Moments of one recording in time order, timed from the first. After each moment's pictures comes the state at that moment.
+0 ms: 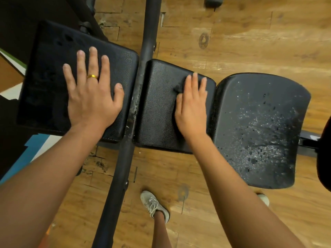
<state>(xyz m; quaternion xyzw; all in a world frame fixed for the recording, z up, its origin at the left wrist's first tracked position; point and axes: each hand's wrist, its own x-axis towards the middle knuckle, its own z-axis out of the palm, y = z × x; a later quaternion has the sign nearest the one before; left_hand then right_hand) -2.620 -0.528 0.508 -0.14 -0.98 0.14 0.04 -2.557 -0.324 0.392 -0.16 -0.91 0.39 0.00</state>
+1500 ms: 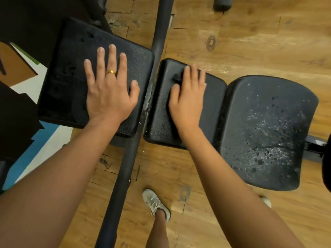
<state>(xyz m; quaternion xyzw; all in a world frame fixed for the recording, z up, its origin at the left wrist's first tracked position) -2.621 -0.530 0.506 -0.15 -0.98 0.14 0.05 -2.582 -0.366 0.410 -0.18 -0.89 0.42 0.09</state>
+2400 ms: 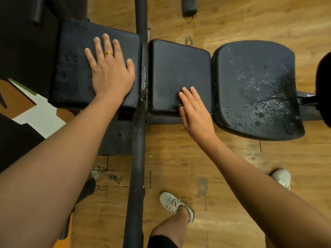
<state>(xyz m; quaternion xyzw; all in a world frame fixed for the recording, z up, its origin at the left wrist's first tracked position) -2.615 -0.535 0.506 -0.17 -0.98 0.13 0.05 -2.431 -0.377 0.371 -0.06 -0.94 0.31 0.16</state>
